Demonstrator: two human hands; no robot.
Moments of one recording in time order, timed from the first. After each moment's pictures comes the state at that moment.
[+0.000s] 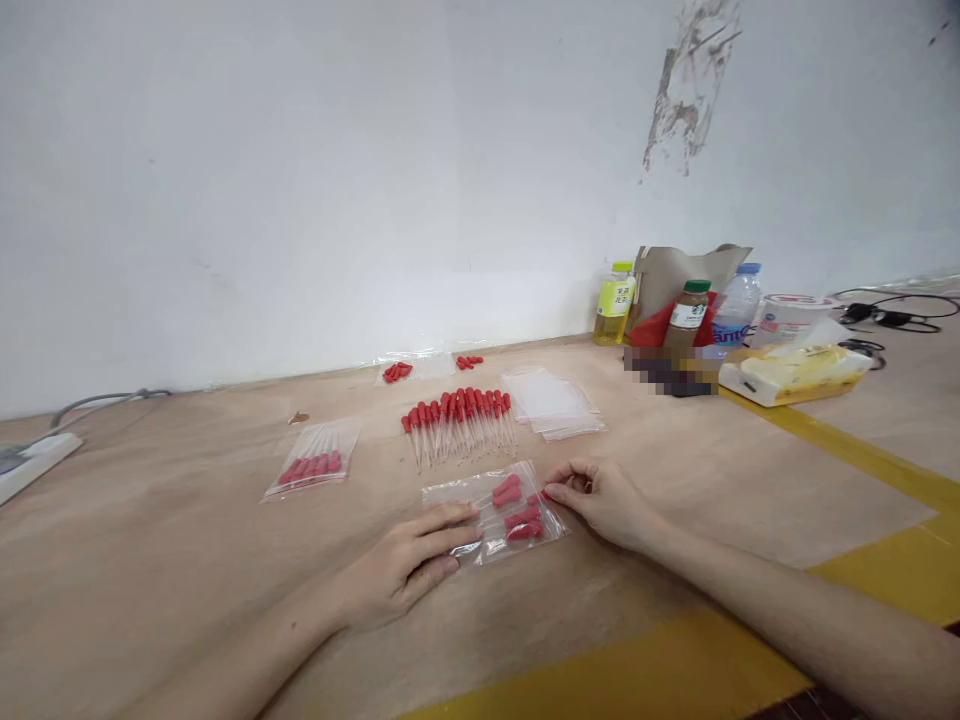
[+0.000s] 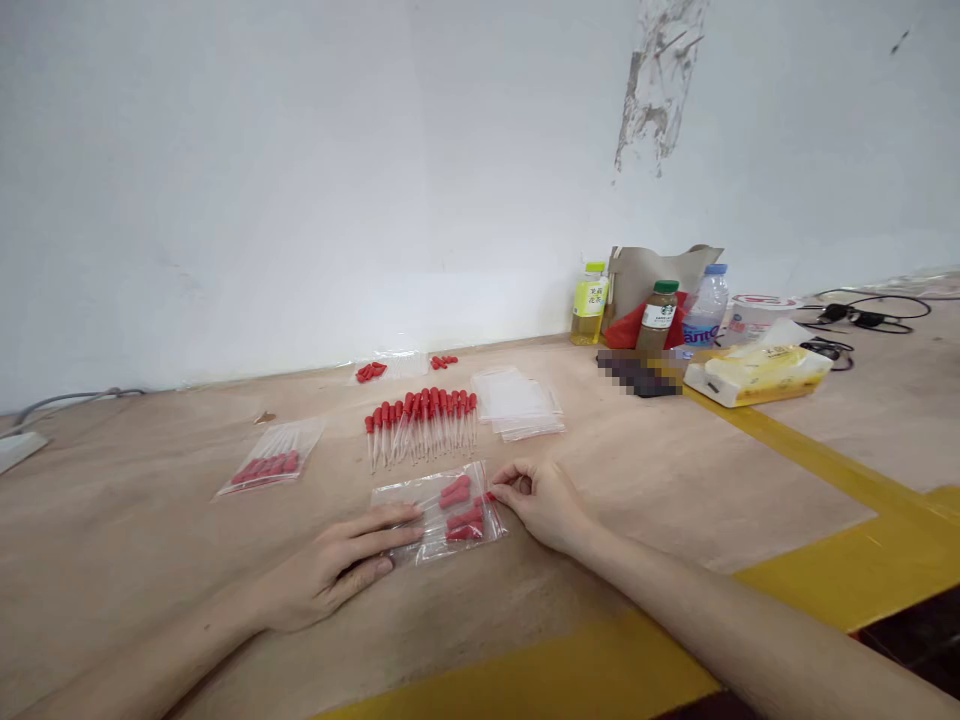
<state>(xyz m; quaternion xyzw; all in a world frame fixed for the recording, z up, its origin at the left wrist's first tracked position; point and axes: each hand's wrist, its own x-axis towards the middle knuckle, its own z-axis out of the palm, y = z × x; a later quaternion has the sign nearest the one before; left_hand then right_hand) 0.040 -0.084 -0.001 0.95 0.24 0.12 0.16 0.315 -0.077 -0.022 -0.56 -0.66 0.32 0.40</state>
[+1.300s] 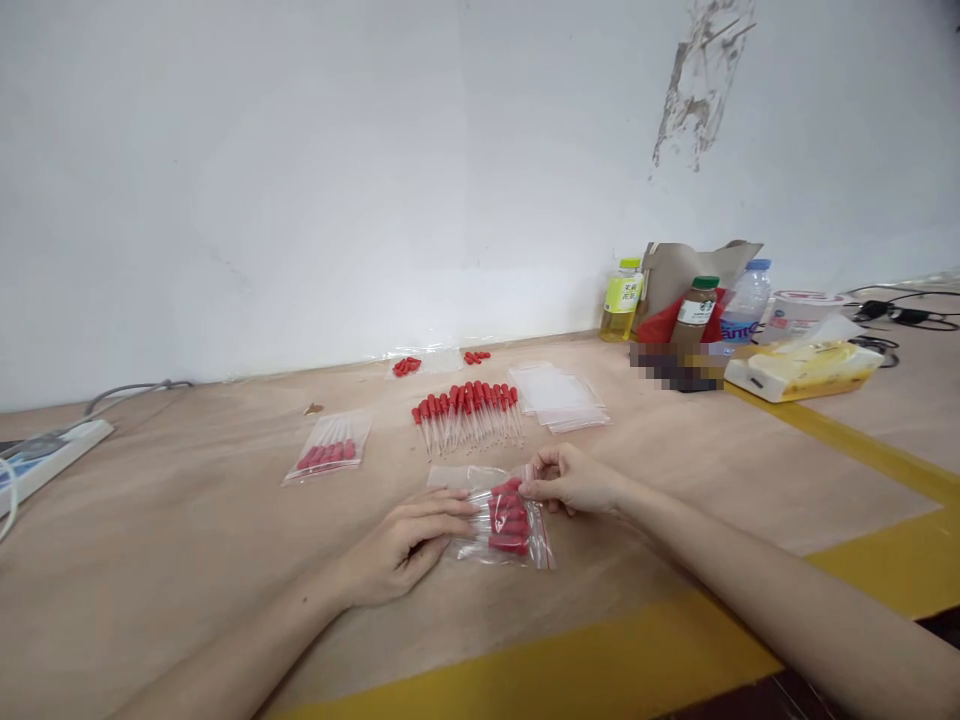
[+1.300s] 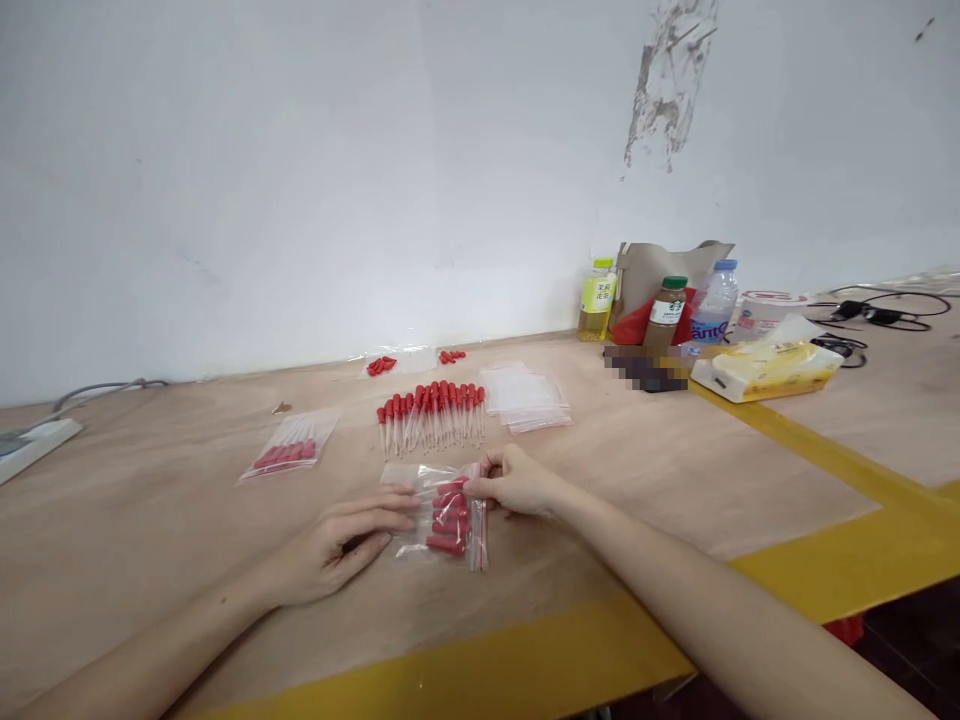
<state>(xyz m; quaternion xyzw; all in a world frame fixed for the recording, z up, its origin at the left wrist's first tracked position) 0.032 -0.089 -0.001 0.93 0.23 0.21 0.18 0.287 -0.062 -0.007 -0.50 -0.60 0.55 0.29</state>
